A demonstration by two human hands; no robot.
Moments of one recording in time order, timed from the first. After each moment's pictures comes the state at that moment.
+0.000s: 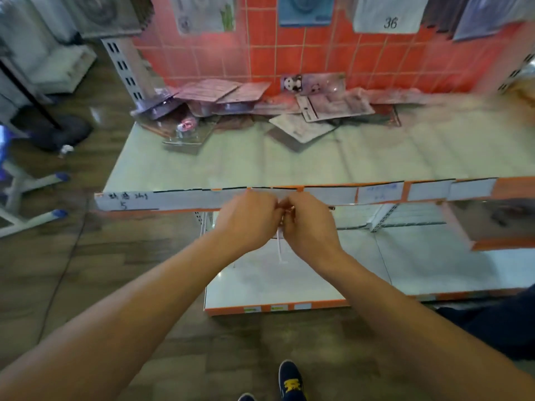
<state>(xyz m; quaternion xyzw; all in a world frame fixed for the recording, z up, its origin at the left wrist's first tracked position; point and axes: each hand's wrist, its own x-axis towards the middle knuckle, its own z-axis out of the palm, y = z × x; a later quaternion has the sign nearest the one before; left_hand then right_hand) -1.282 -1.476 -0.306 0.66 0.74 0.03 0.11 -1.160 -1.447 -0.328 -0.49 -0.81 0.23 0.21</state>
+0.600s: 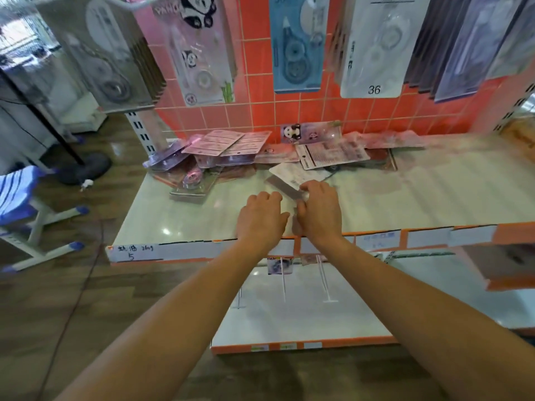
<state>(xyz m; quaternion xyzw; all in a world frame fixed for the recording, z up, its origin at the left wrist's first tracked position) -1.283 -1.400 -0.293 0.61 0.78 0.12 0.05 -1.177 -1.344 -0.309 -0.54 -0.78 0.16 0.29</state>
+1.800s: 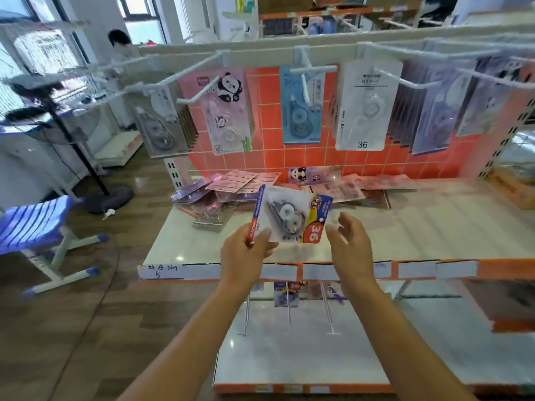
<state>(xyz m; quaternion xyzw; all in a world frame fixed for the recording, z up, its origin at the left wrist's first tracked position) -1.278 -1.472 -0.243 0.37 0.66 0.60 0.26 -1.128 -1.397 -0.248 -0.52 -0.53 0.47 0.47</state>
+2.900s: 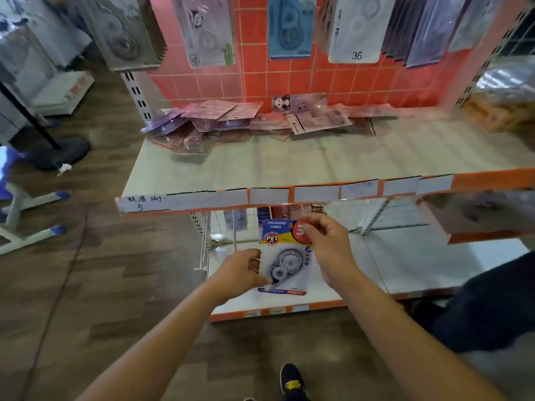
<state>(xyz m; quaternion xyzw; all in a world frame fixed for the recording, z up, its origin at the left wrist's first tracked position) -1.289 -1.564 -0.358 0.50 0.68 0.22 0.49 -1.121 -1.494 -0.323 -0.51 -0.50 0.57 0.41</state>
